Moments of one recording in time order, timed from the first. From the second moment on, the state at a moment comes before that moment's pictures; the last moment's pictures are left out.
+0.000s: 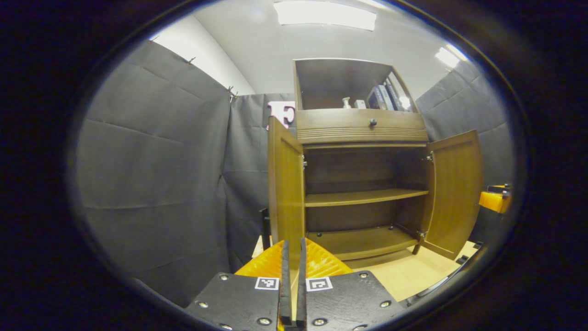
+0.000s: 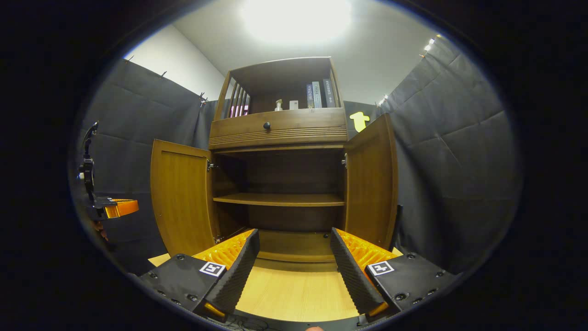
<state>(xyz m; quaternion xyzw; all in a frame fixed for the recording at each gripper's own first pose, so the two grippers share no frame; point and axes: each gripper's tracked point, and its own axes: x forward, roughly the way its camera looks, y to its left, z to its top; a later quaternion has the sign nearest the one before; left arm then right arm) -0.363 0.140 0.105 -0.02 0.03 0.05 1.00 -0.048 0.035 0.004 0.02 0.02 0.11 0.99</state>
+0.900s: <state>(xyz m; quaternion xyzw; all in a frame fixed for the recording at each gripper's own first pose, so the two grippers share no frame) -0.407 0.090 0.125 -0.01 0.02 0.05 1.00 -0.075 -0.028 0.017 0.02 0.01 0.08 1.00</state>
